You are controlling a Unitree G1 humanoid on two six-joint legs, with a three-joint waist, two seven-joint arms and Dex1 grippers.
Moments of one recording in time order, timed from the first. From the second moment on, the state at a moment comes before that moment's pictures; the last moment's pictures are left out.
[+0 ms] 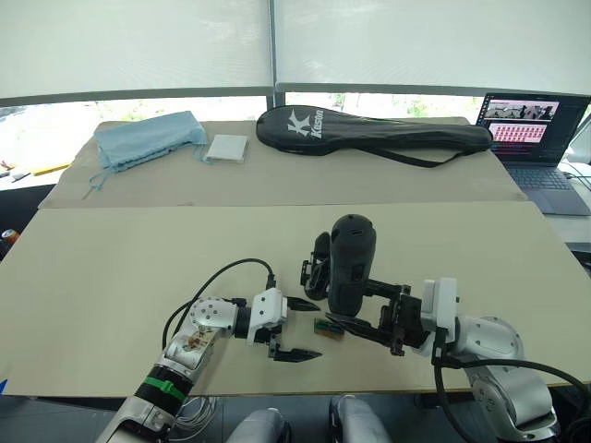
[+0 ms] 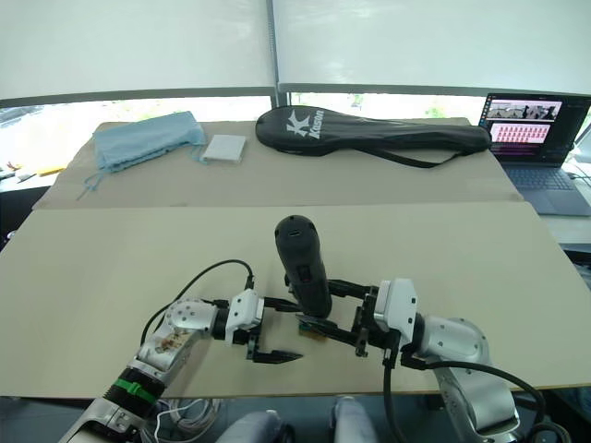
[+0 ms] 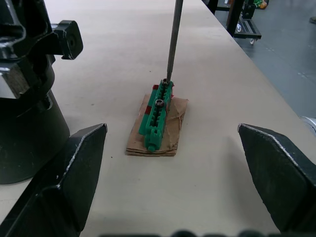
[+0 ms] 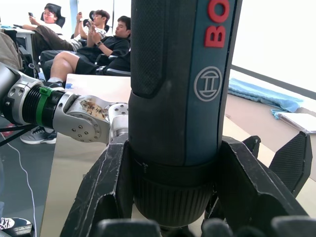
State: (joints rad) left arm -0.30 0.40 -0.33 0.17 -0.19 -0.11 -1.24; right arm 0.03 -0.50 0.02 -0.54 0.46 0.08 0.98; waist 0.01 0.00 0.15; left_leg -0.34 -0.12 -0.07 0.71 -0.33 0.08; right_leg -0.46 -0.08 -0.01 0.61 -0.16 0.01
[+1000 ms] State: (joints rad) left arm -0.29 0.40 -0.33 0.17 -0.19 -0.11 -1.24; right arm 0.03 -0.50 0.02 -0.54 0.47 0.08 0.98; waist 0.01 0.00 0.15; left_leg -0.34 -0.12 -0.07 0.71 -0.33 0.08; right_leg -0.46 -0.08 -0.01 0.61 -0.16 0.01
